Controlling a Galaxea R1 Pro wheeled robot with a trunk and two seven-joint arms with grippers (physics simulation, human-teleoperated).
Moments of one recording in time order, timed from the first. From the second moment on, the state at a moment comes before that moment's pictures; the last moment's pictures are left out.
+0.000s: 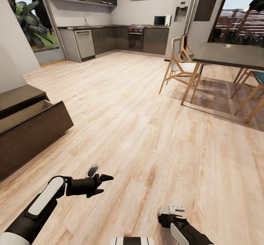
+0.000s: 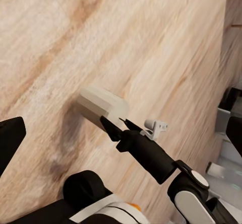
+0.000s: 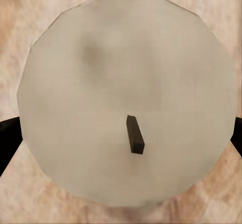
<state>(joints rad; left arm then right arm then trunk) -0.46 0.26 -0.25 -1.21 1.52 1.00 0.23 -0.48 -0.01 0.49 -0.45 -0.58 0.23 -0.26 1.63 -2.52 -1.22</state>
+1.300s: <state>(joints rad) -0.46 0.27 -0.24 -1.20 1.52 1.00 0.23 -0.48 -0.01 0.49 -0.52 -0.58 0.24 -0.26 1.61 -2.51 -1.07</state>
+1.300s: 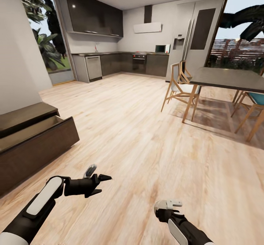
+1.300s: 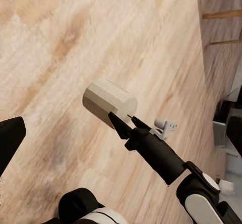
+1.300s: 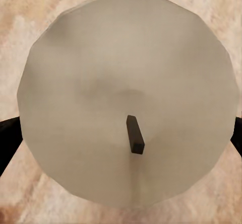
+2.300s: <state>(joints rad) -0.45 0.32 -0.24 -1.20 1.51 0.99 0.23 -0.48 -0.01 0.49 -0.52 -0.59 0.23 -0.26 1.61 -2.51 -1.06</state>
